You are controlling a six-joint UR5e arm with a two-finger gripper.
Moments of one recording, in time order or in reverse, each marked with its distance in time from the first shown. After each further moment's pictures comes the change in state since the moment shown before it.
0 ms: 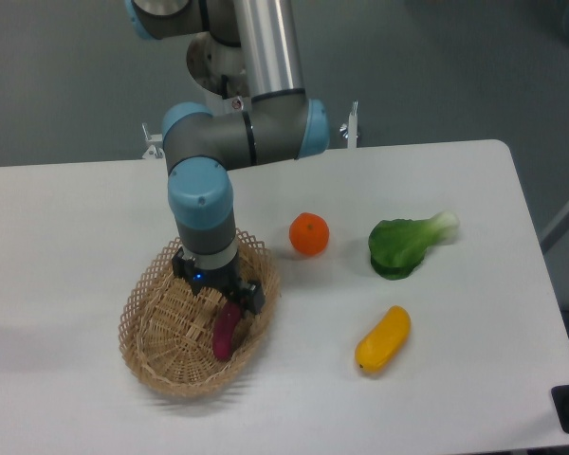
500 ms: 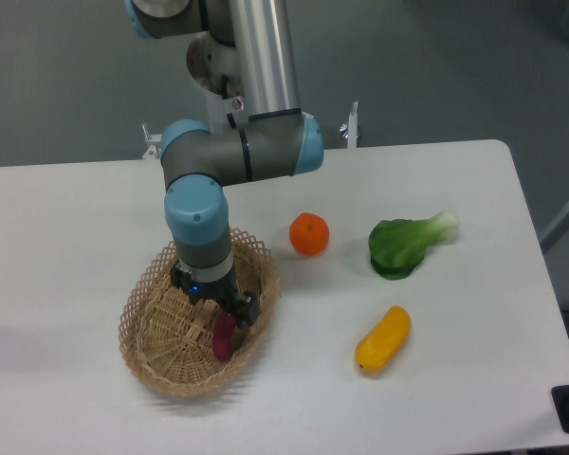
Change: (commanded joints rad) arm 0.000 -0.034 0.000 0.000 0.017 0.008
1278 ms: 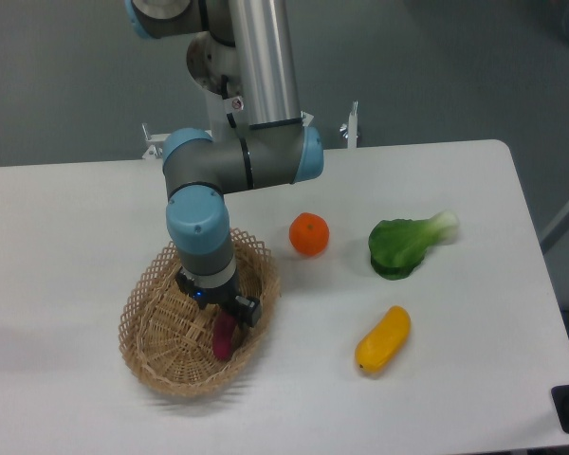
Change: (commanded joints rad) arm 0.002 -0.003 0.009 0.002 0.012 0.000
